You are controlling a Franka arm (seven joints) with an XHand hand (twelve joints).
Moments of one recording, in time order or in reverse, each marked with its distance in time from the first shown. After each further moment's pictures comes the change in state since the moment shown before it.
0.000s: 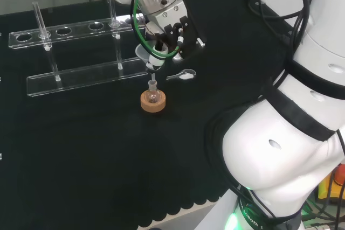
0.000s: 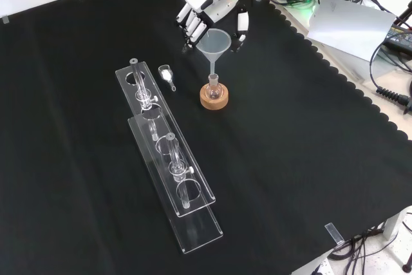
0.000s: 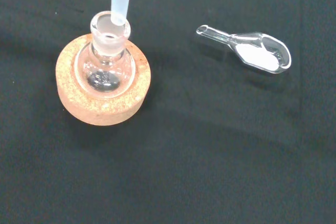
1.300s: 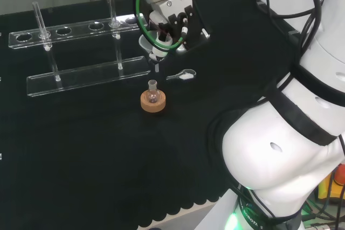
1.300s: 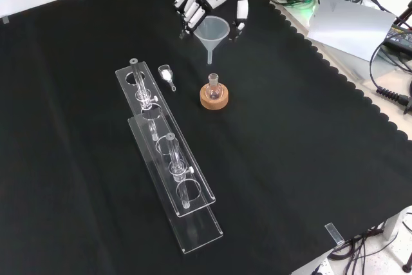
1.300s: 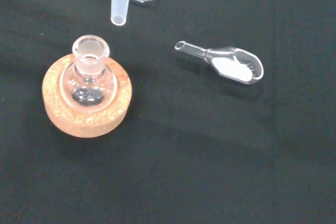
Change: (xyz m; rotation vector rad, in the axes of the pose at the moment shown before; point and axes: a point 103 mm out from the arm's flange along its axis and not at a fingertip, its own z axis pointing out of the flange) arm -0.014 -0.015 -0.018 -0.016 0.008 0.031
